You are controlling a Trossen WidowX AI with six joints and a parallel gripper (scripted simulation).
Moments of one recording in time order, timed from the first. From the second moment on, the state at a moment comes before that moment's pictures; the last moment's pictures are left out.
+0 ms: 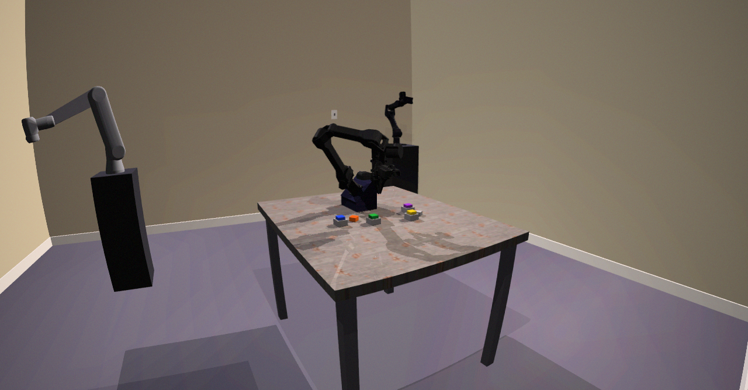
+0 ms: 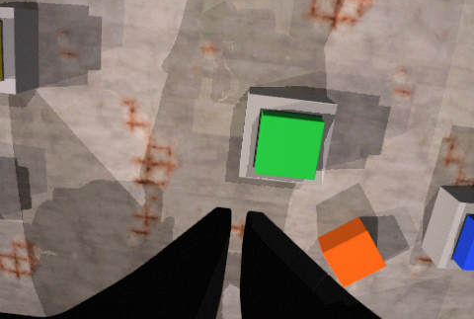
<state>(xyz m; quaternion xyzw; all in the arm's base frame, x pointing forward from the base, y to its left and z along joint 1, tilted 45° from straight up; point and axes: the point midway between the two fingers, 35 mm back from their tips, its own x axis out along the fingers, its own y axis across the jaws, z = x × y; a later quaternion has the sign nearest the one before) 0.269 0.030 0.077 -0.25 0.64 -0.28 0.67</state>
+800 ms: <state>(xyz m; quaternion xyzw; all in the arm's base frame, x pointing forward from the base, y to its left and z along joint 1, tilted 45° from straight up) 0.209 0.146 -0.107 -0.24 0.64 -0.28 0.67</state>
